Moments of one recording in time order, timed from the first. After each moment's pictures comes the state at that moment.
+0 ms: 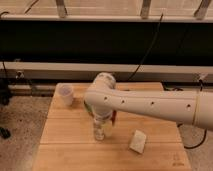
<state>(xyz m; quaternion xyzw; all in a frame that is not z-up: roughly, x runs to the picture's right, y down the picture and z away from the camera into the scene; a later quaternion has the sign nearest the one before) 0.002 0.166 0.702 -0.31 -0.05 -0.18 0.93</state>
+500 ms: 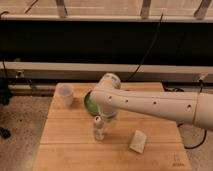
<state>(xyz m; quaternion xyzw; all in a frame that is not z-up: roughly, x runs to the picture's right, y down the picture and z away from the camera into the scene) 0.026 0.165 0.727 -0.32 -0.03 -0.15 0.93</state>
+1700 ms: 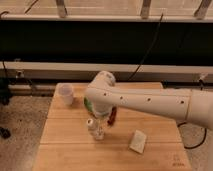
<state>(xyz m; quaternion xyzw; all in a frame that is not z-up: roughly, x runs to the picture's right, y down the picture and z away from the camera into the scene) -0.029 0.161 0.704 -0.32 -0.08 -0.18 0.93</state>
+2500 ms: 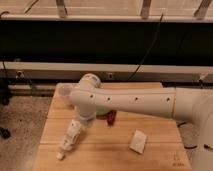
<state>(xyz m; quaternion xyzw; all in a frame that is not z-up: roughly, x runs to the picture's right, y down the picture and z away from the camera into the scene) -0.103 0.182 0.685 -0.33 -0.17 -0.23 0.90</state>
